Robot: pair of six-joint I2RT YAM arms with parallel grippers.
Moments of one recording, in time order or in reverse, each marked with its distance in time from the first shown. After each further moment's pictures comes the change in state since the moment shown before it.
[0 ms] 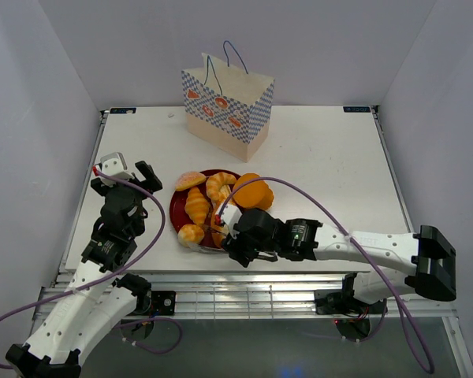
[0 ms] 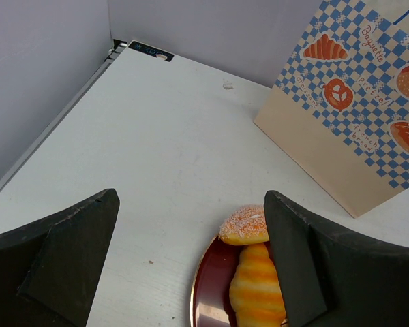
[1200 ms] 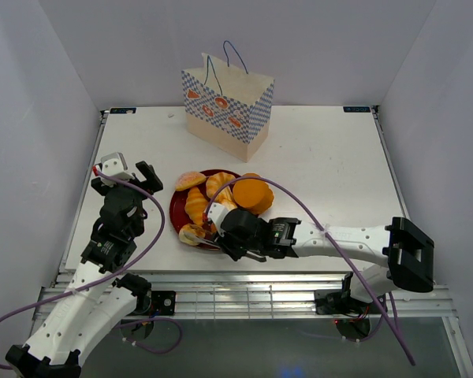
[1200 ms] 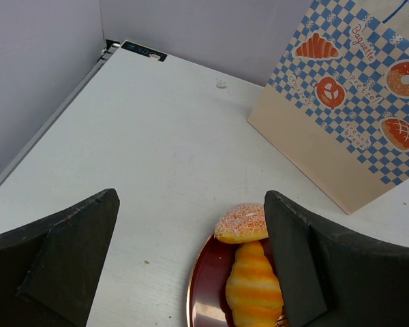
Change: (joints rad) left arm 0.000 -0.006 0.000 0.000 0.021 0.000; right arm 0.011 0.193 0.081 0.076 0.064 0.016
